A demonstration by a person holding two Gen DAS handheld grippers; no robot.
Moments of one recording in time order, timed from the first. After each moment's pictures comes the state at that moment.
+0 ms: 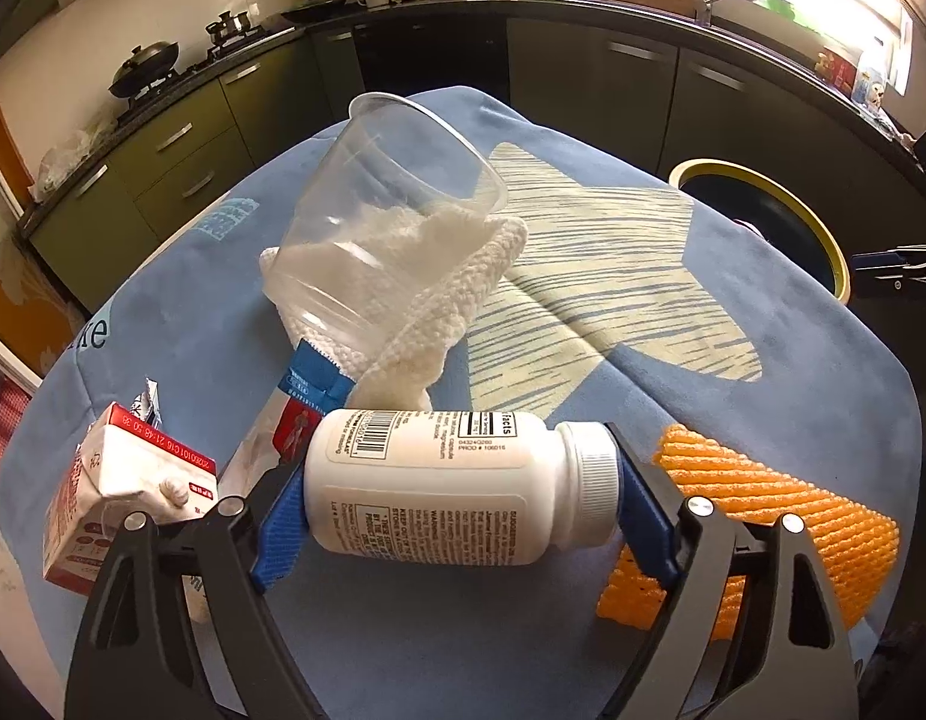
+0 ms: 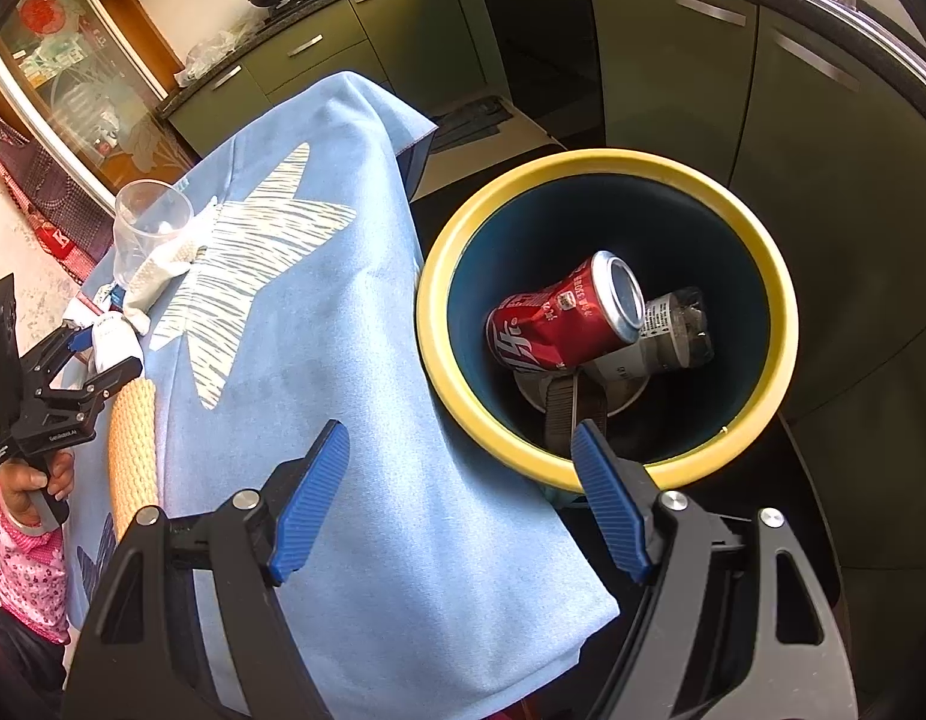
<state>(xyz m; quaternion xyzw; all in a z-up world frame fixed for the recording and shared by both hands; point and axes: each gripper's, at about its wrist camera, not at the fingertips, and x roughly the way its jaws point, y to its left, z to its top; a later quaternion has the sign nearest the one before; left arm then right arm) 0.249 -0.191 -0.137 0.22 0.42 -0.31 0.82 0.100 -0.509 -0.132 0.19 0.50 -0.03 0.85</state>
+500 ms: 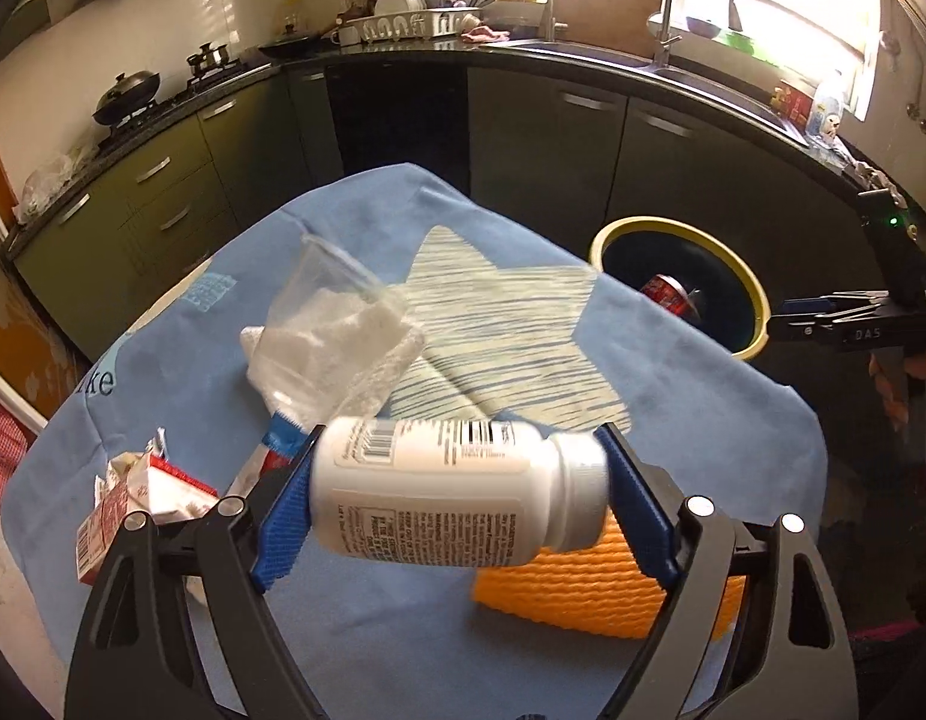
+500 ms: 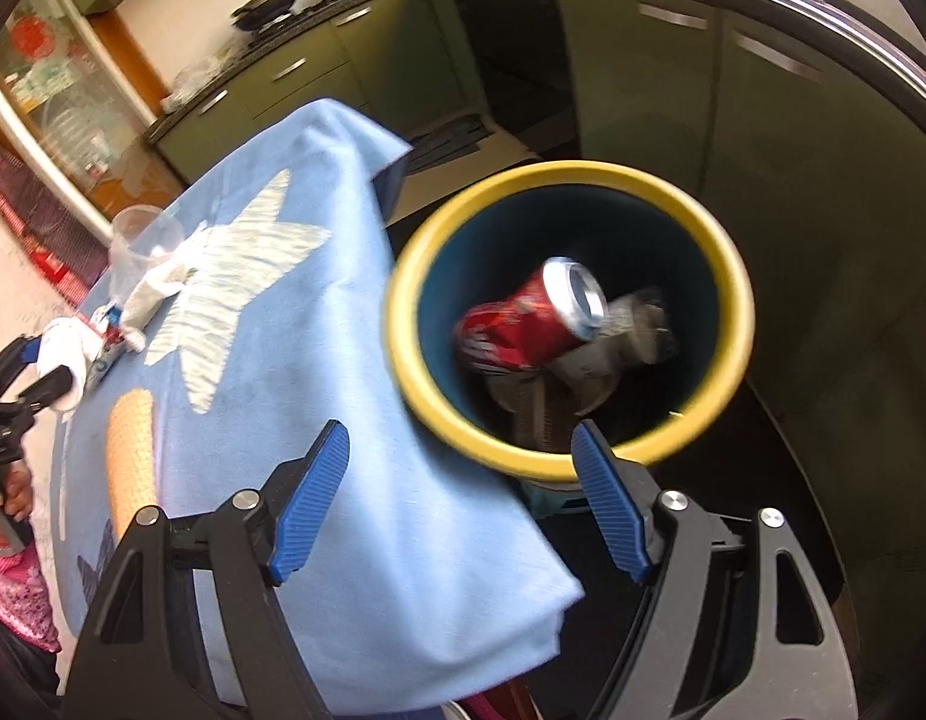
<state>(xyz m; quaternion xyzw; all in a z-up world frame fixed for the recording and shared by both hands) 0.212 -0.213 -0.070 0.19 0.39 -0.36 0.82 0.073 -0.531 -0.123 0.20 0.48 -0.07 0.85</state>
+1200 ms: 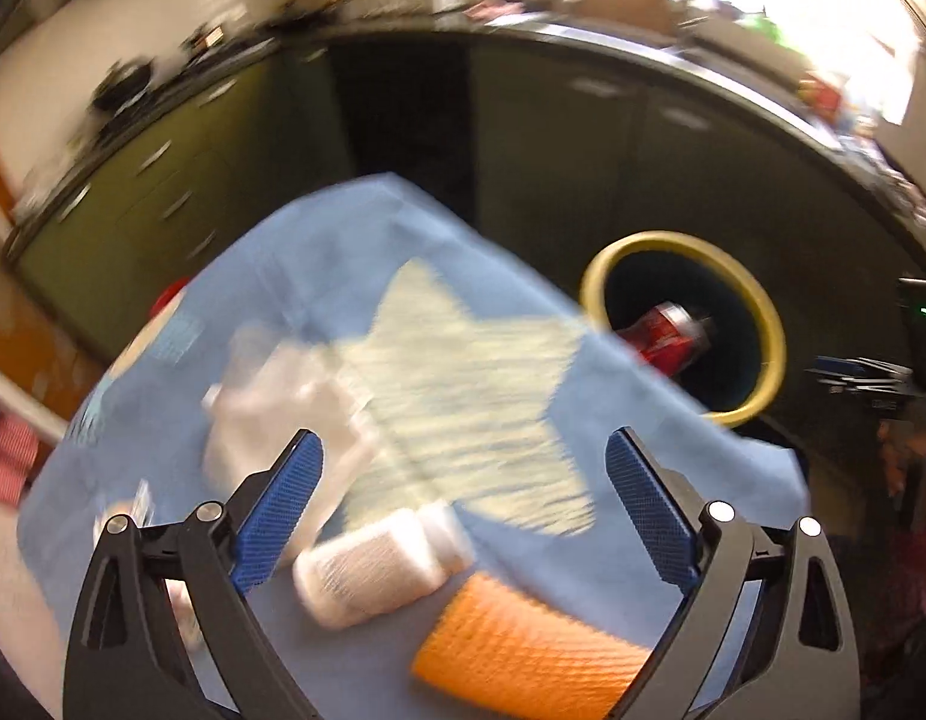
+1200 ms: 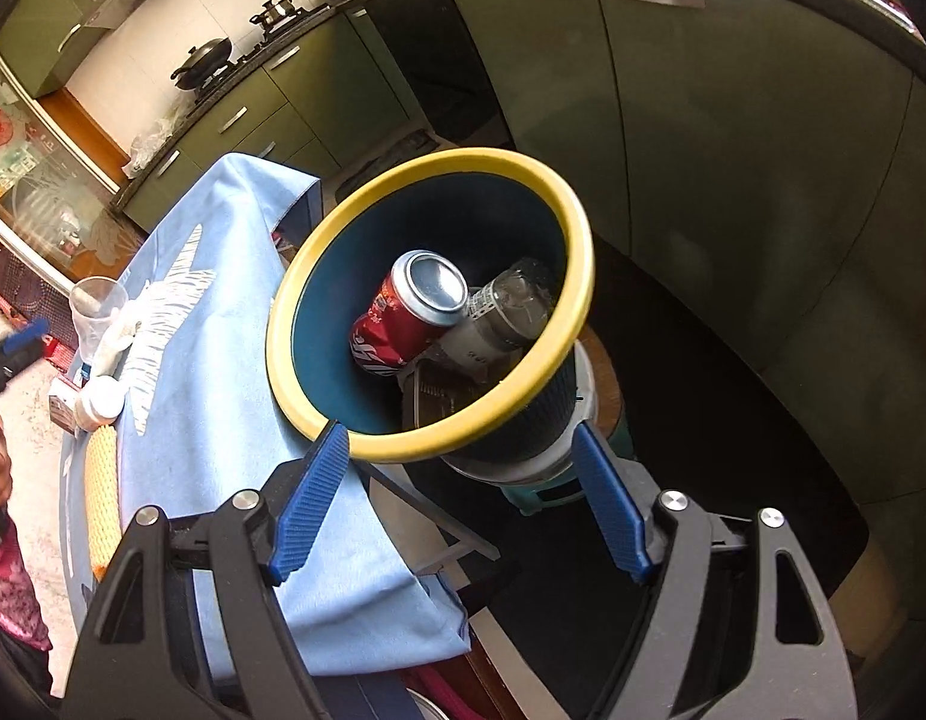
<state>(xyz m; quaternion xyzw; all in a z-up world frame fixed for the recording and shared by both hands) 0.243 -0.279 -0.058 0.21 0.45 -0.29 0.82 0.033 -0.604 -0.155 0.27 0.45 -0.10 0.84</state>
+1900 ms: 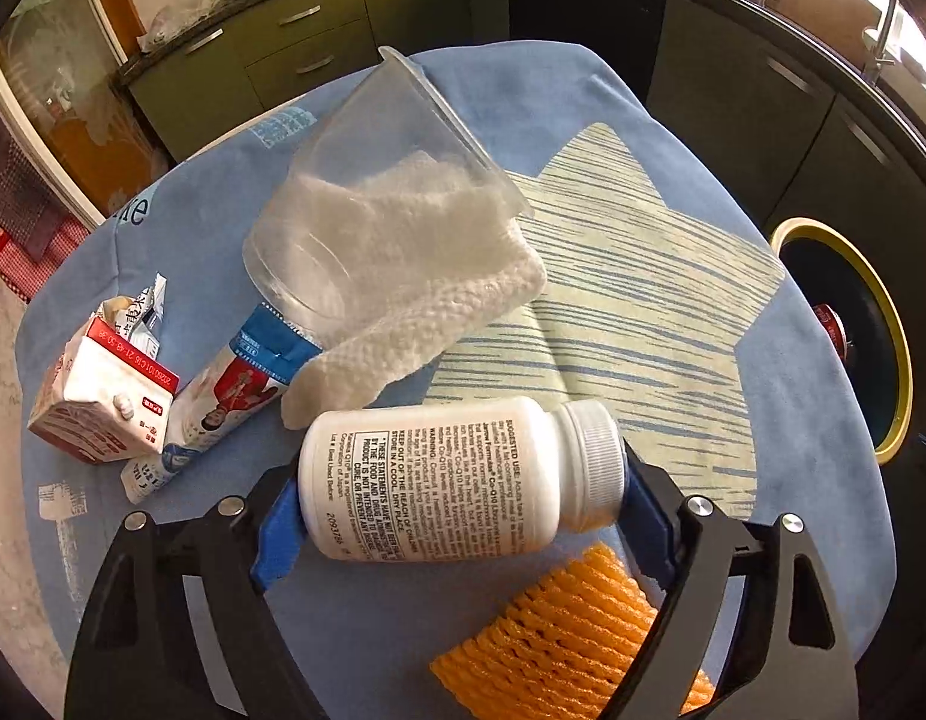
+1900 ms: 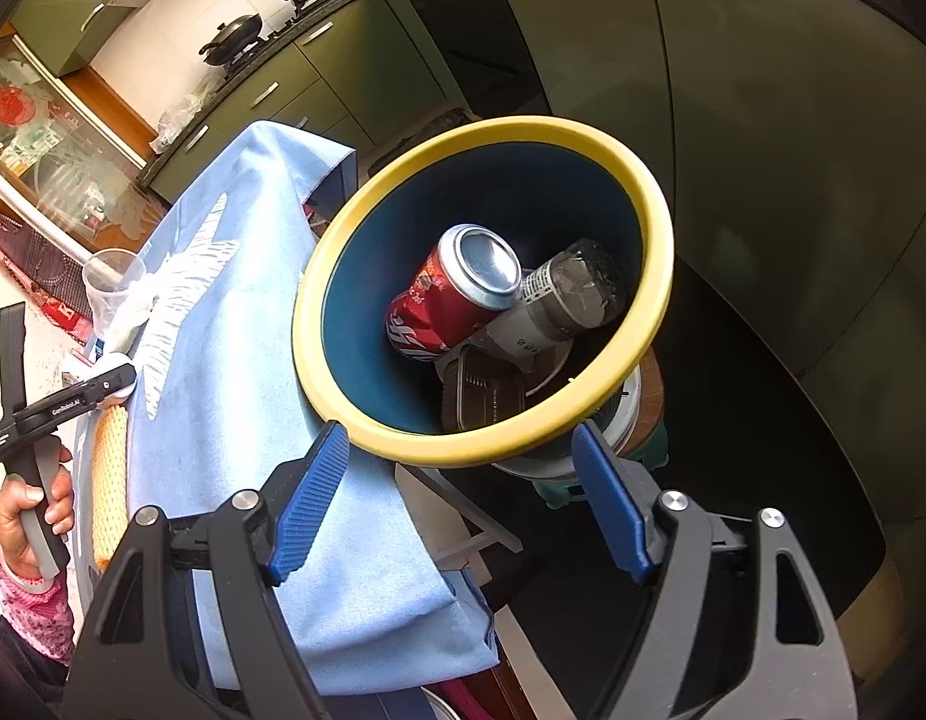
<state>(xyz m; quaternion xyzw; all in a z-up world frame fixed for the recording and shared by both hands) 0.259 -0.245 -0.143 0.14 0.52 -0.13 0.83 0.051 -0.588 -0.171 0.27 0.47 -0.05 0.84</state>
